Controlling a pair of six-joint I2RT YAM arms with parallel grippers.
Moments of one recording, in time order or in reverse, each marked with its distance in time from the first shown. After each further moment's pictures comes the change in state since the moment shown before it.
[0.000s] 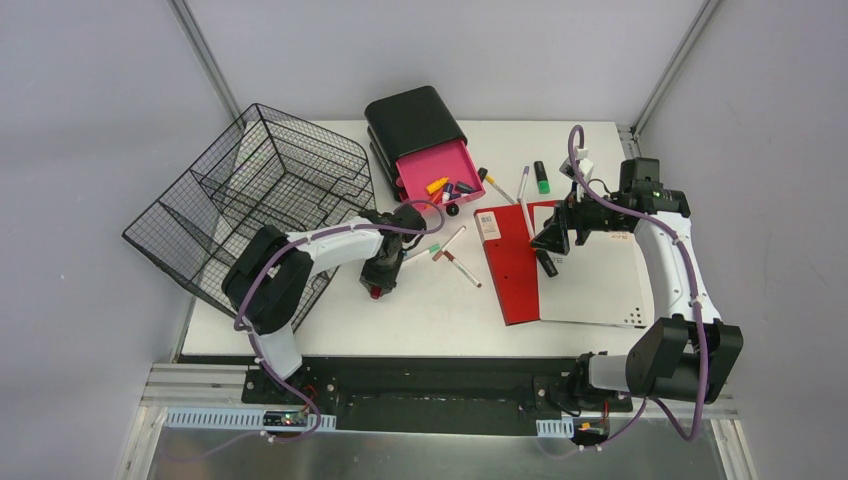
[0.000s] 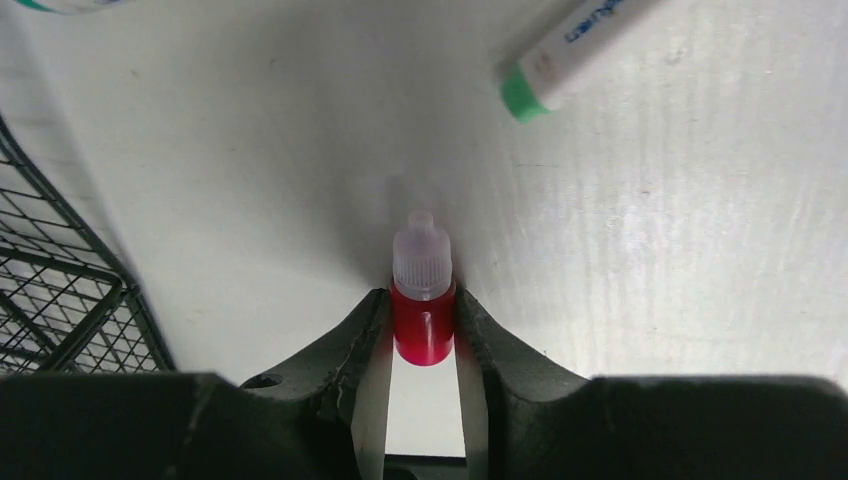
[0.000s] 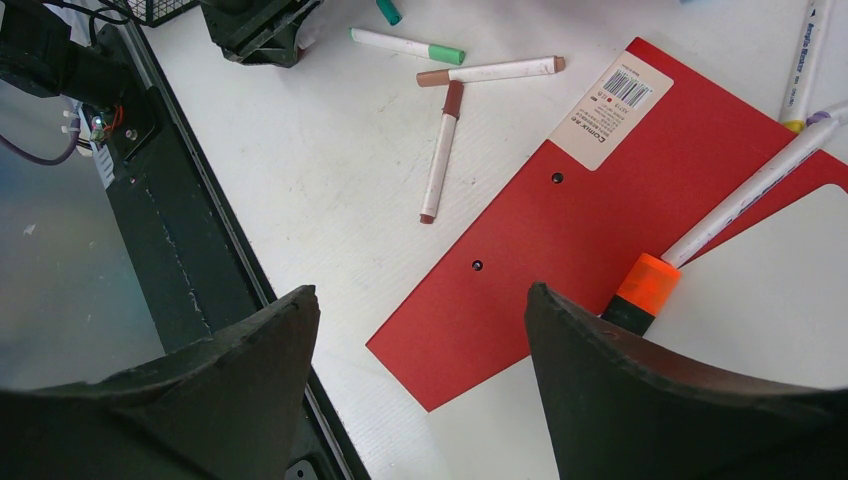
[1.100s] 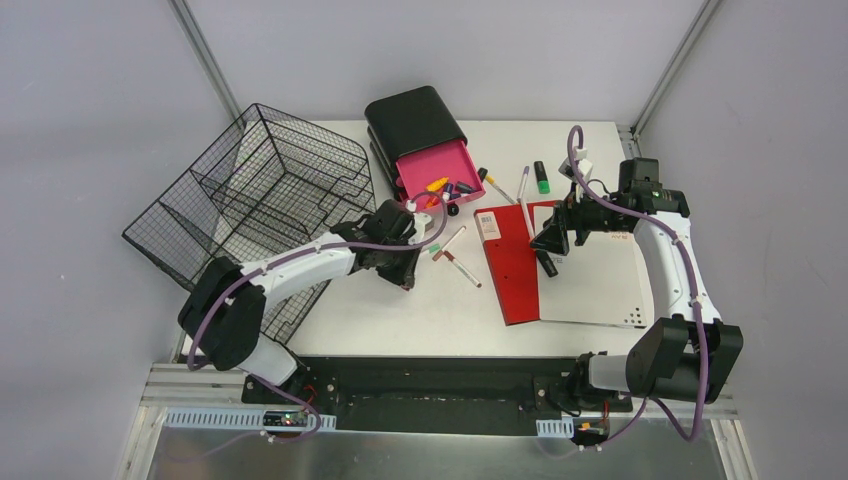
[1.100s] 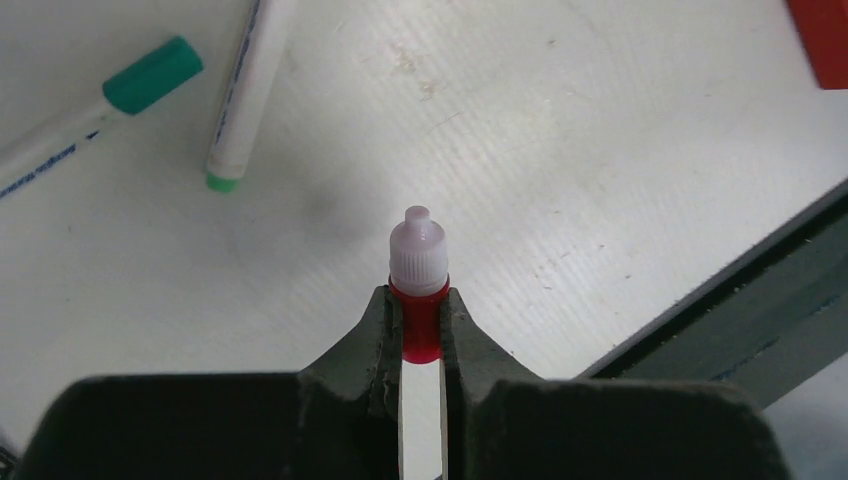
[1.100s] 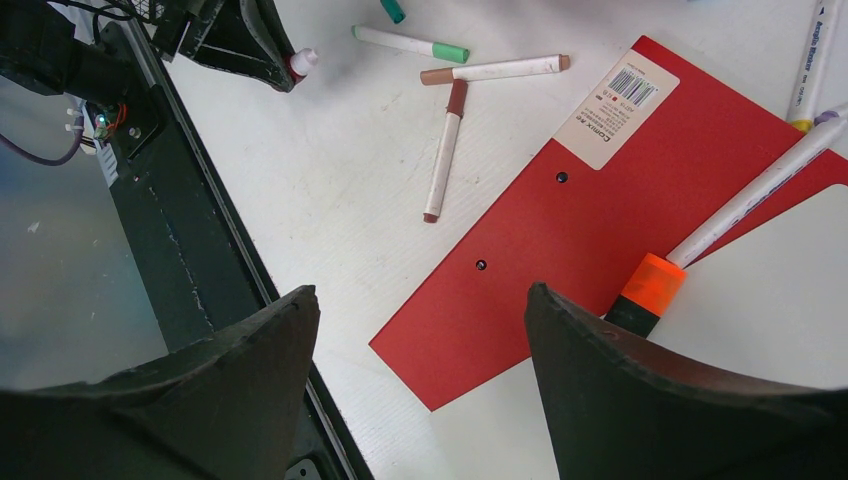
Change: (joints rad) left arm -0.016 -0.259 -0.141 0.313 0.332 0.153; right arm 0.005 0.000 0.000 -0.006 0.000 0.000
